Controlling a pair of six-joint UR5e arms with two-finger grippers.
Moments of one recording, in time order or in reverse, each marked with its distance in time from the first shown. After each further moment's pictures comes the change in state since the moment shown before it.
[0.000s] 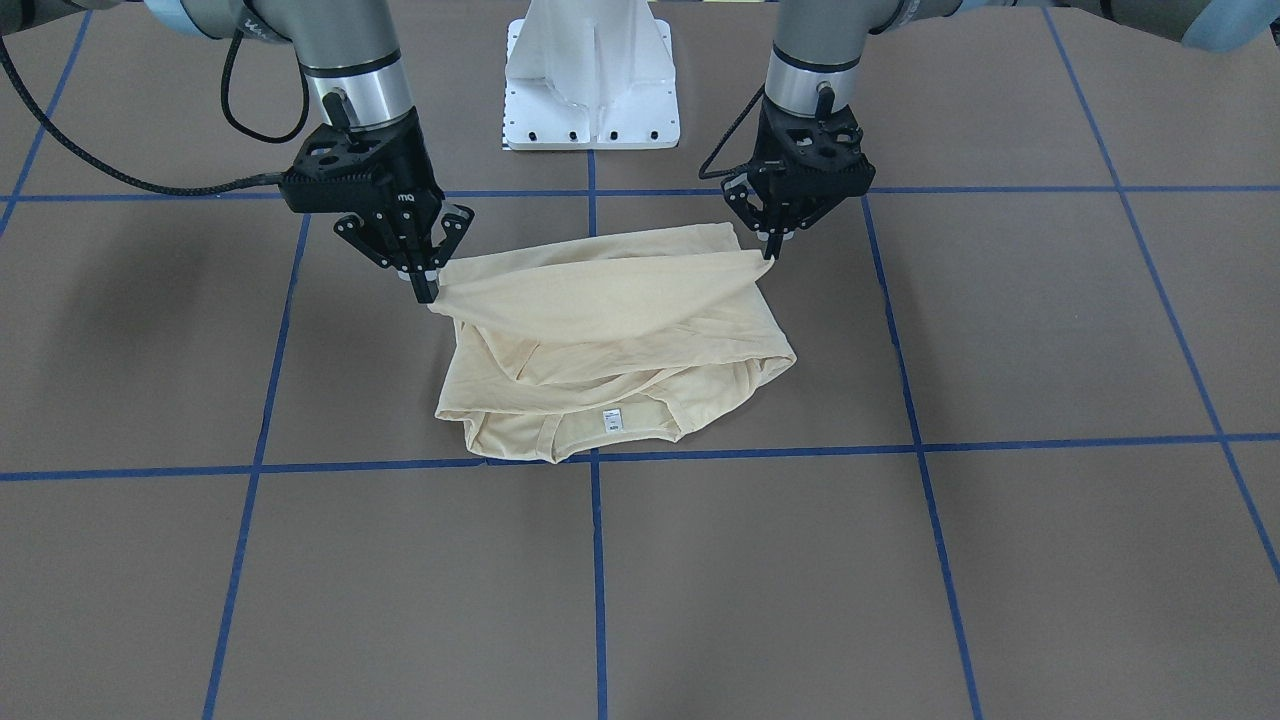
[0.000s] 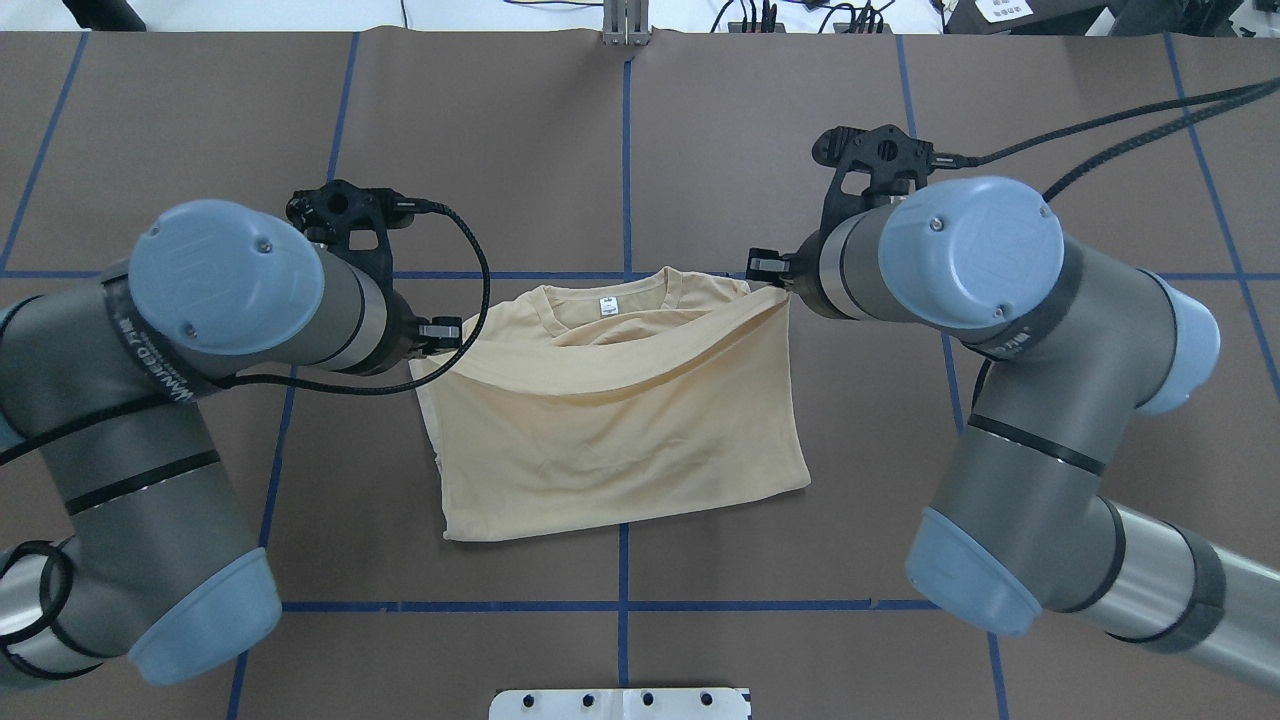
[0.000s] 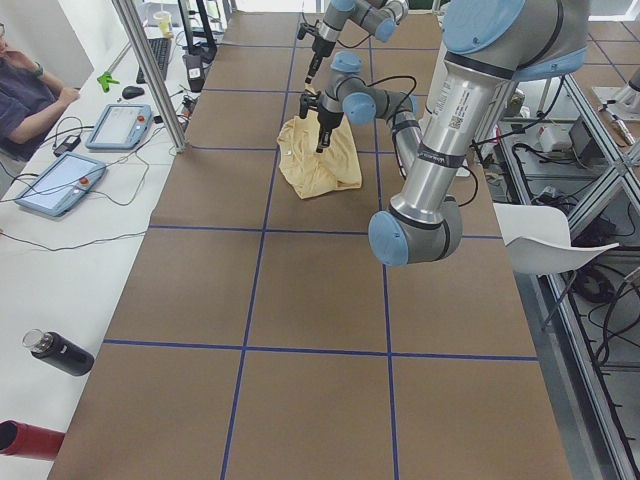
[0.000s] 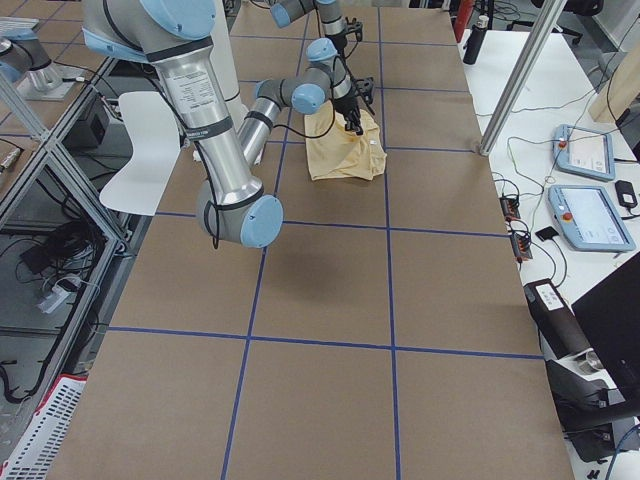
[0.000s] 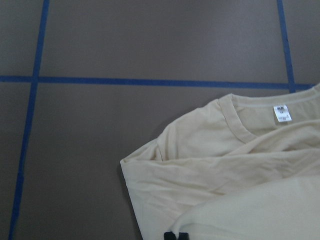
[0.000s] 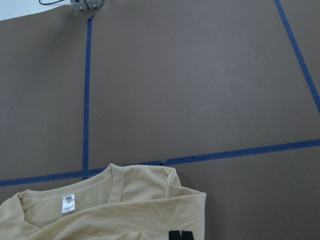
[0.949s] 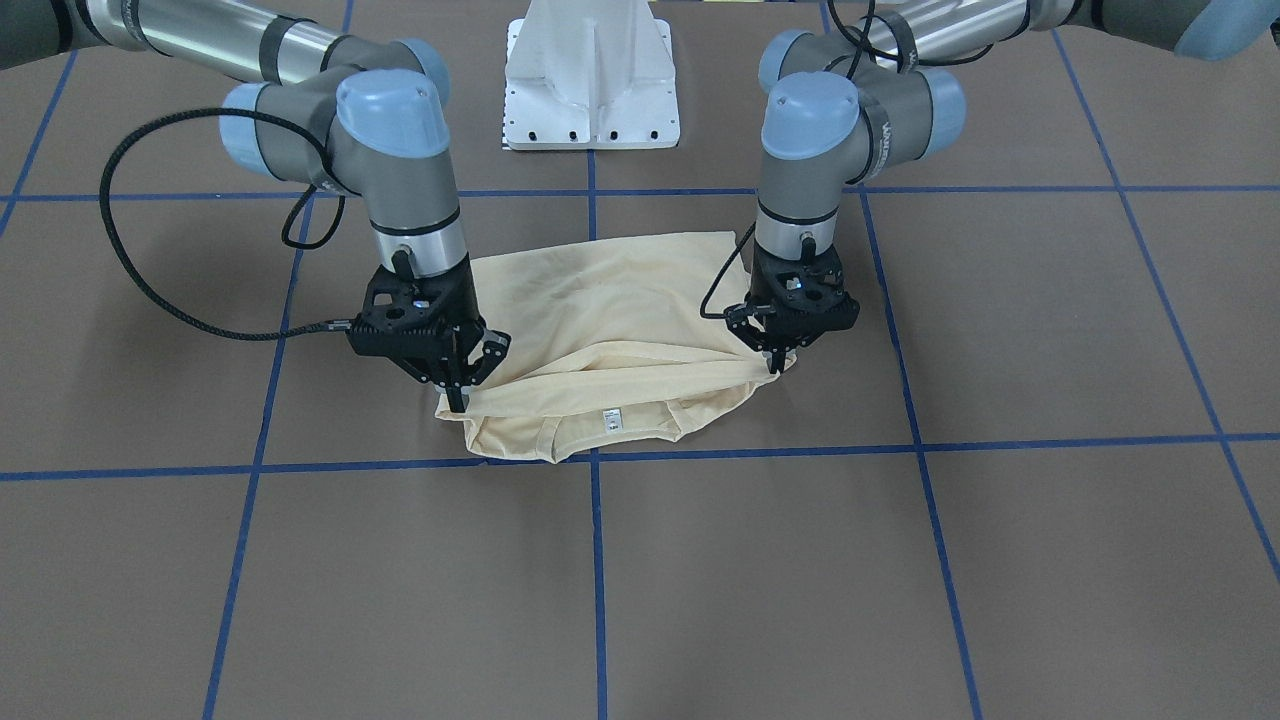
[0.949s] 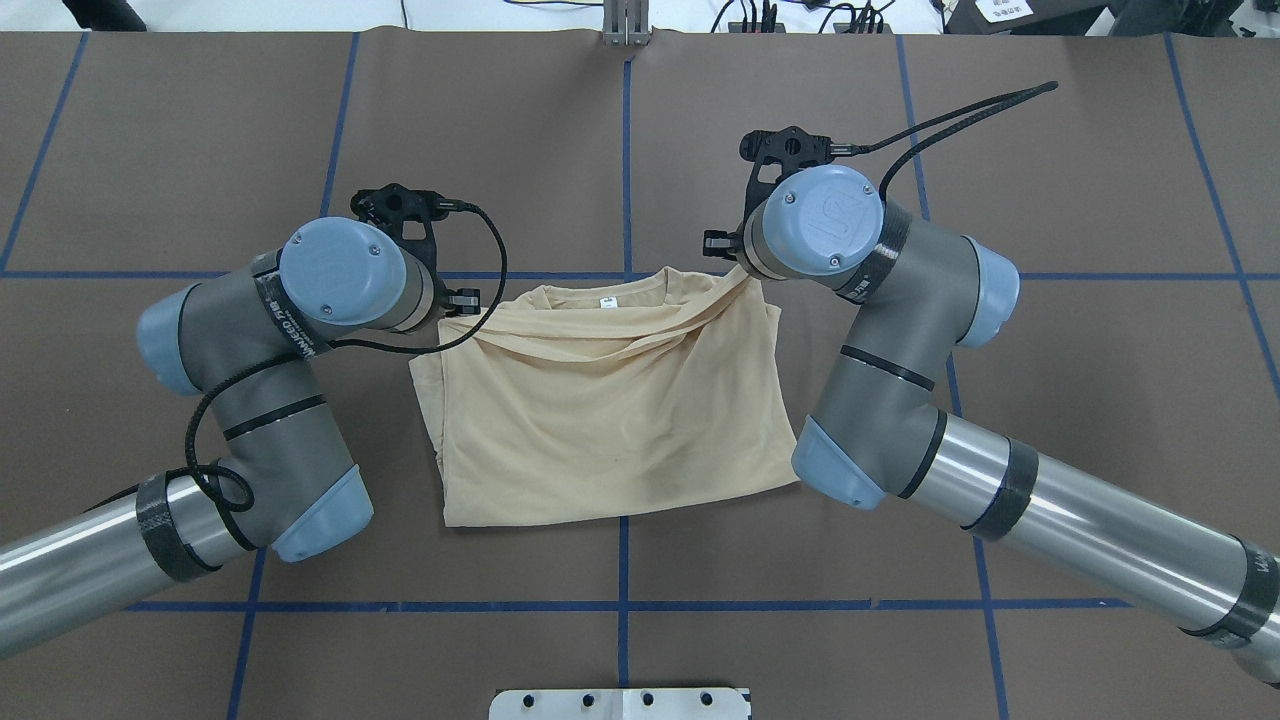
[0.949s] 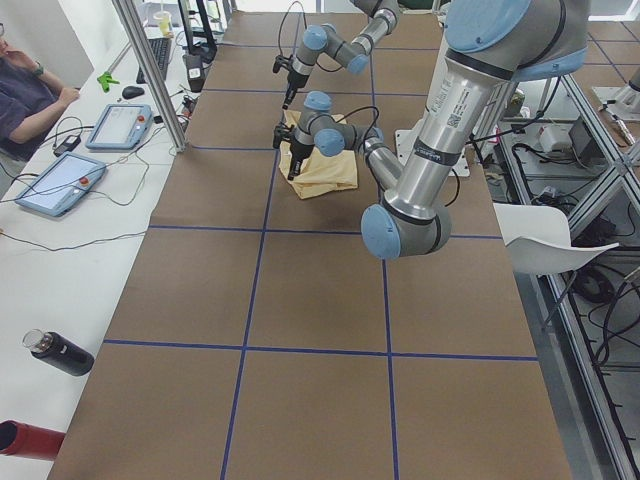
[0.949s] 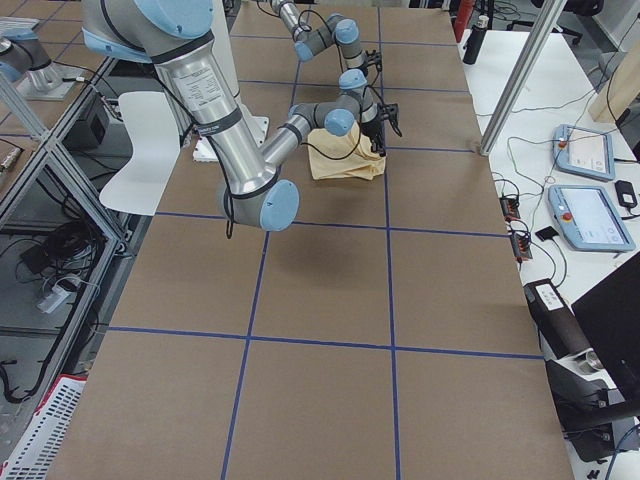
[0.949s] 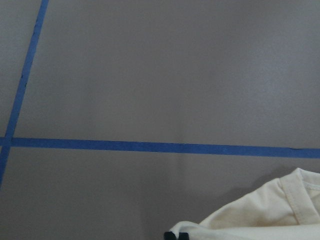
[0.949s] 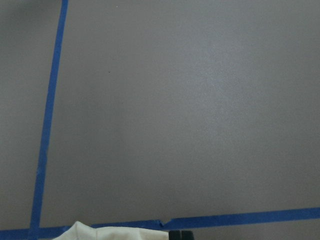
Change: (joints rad) left arm -0.020 -0.025 0.395 -0.350 0.066 0.064; right arm 0.022 0.123 -0.442 0.263 -0.005 -0.092
